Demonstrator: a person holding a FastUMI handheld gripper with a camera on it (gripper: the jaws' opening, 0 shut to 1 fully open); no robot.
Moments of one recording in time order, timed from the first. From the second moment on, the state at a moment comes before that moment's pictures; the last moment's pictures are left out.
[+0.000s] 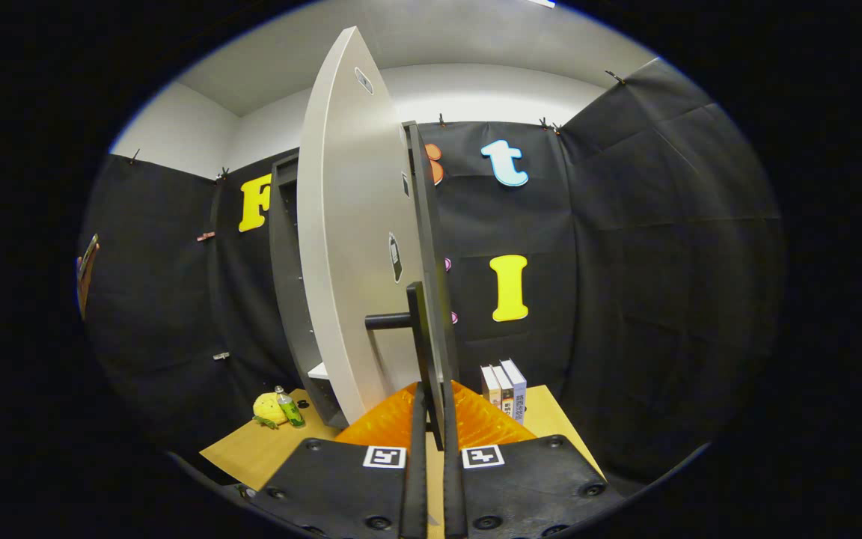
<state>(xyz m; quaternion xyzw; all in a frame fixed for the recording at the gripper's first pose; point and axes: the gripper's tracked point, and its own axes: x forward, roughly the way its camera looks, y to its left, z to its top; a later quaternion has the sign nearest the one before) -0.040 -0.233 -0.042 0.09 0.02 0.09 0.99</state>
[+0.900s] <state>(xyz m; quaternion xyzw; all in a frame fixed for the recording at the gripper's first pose) -0.134 -0.103 -0.028 0.09 -0.01 0.10 0.99</state>
